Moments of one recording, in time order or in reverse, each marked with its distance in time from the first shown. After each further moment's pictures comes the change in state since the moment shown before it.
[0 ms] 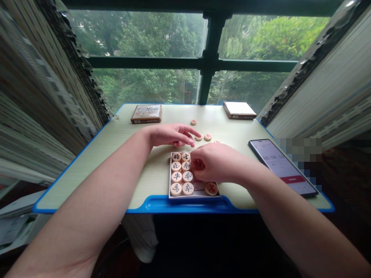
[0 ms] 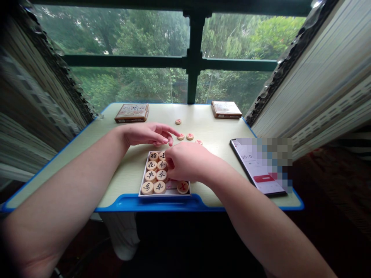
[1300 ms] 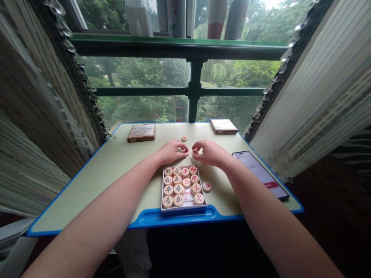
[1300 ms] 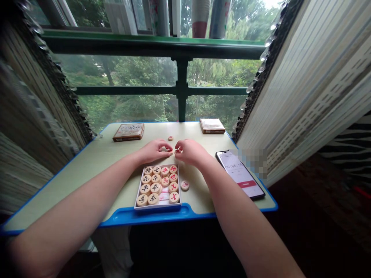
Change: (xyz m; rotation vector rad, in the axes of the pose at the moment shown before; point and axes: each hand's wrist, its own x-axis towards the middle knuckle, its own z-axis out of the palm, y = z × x) left_hand 0.037 -0.023 0.015 0.719 0.544 0.241; right_hand 0.021 0.064 0.003 0.173 0.282 0.275
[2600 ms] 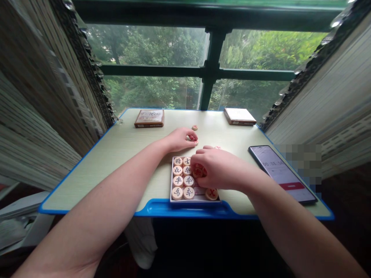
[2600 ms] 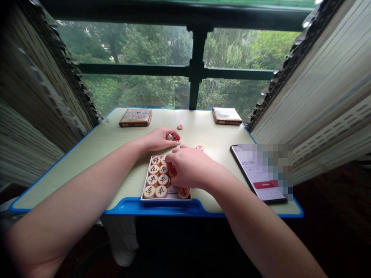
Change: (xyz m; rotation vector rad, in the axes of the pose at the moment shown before) left_hand -0.001 -0.002 -0.005 -0.049 -0.040 -0.058; right_hand -0.041 -0.053 -0.003 -0.165 -0.233 -0.365
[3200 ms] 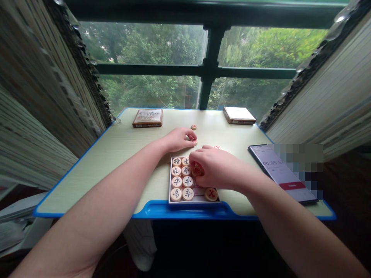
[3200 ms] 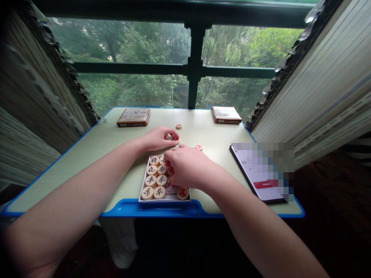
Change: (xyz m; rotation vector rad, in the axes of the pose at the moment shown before) left_hand -0.001 0.002 -0.001 0.005 0.004 -0.008; right_hand 0.003 0.001 0.006 -0.006 0.043 0.032
